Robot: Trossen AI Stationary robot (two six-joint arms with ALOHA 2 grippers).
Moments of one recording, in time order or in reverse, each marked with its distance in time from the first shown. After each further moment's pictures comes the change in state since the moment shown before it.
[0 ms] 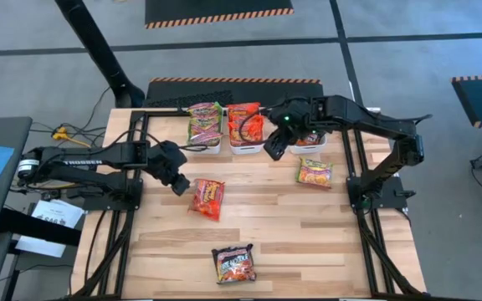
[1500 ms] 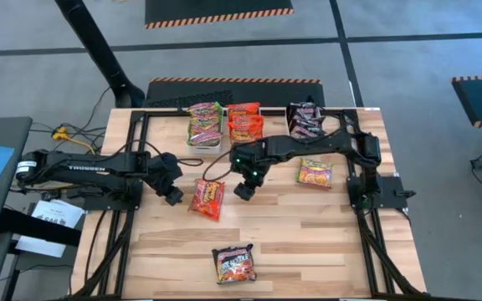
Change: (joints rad) left arm 0.001 -0.048 -0.271 0.136 0.161 -0.027; right arm 0.081 0.382 -0.204 0.335 -0.542 0.086
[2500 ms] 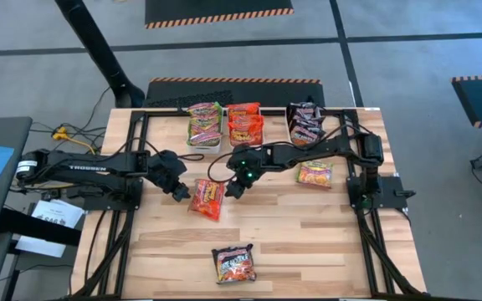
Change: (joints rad) left arm 0.000 0.015 0.000 0.167 -0.053 -0.055; right arm -0.002 -0.022 -0.267 0.660 0.022 0.194
